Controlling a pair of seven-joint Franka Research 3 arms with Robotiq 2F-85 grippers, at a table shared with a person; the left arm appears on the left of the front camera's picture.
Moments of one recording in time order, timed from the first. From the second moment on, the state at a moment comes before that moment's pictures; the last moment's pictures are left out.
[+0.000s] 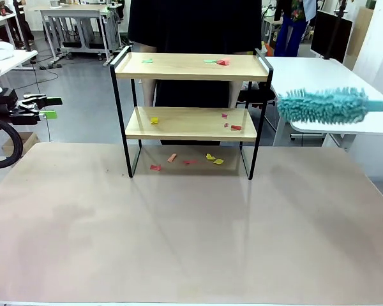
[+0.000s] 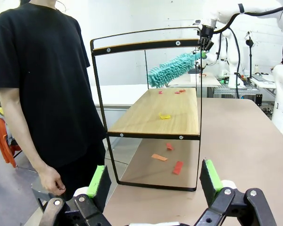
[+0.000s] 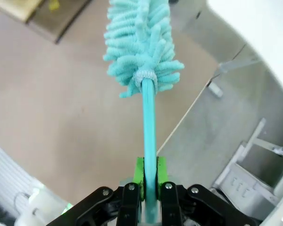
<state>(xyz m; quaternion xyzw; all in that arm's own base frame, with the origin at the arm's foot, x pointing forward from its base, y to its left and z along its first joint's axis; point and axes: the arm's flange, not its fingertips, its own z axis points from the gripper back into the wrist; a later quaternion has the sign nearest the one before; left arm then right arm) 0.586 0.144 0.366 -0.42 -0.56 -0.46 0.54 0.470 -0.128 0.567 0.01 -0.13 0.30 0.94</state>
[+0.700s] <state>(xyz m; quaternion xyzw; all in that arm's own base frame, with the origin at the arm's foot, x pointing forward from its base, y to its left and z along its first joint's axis) 0.586 0.144 0.365 -0.42 -0.56 -0.46 0.54 0.376 -0.090 0.556 0.04 -0.02 0.53 0.85</state>
